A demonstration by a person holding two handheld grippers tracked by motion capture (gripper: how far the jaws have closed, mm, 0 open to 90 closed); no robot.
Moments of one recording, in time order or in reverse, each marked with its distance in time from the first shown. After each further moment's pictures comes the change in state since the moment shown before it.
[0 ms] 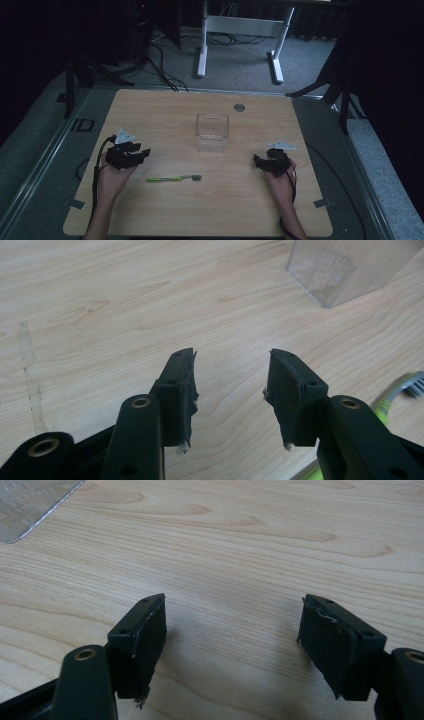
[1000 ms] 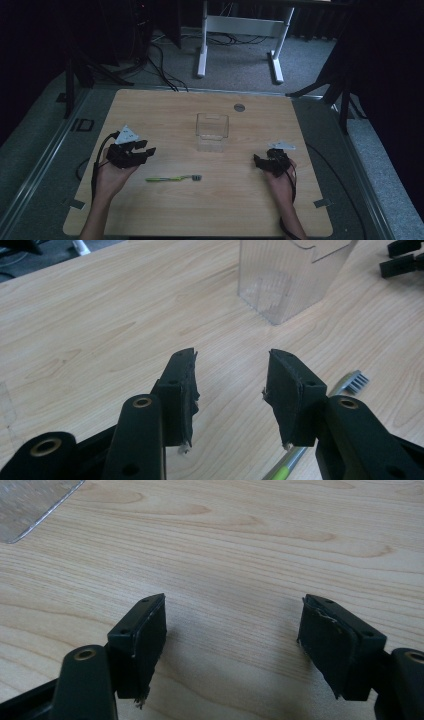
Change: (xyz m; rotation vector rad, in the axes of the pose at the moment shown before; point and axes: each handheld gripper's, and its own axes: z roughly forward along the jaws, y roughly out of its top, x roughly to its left) left arm -0.016 0.019 -0.020 -0.051 -0.094 0.136; right arm 0.000 0.000 0.000 0.000 0.000 0.002
